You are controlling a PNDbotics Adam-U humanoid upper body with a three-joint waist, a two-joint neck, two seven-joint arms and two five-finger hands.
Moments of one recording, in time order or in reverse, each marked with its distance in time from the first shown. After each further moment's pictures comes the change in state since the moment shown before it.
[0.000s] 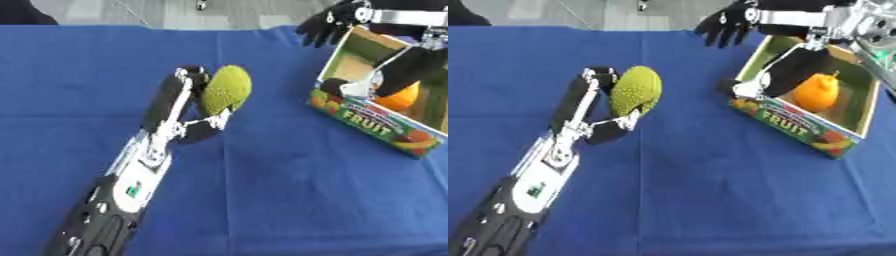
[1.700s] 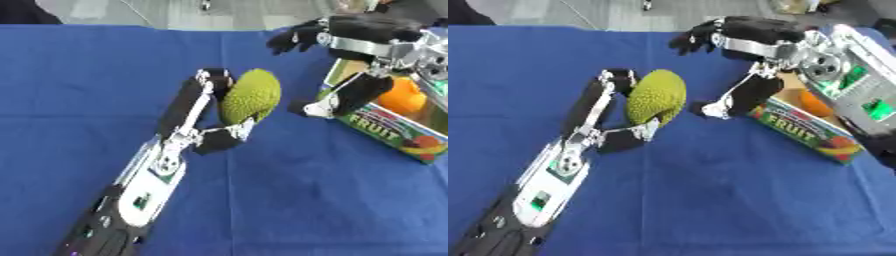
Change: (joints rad) left arm -0.015 -0.034 -0.089 -0.081 0.107 0.011 -0.069; right arm 0.018 0.073 0.059 0.000 0.138 0.016 -0.095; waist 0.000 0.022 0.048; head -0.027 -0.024
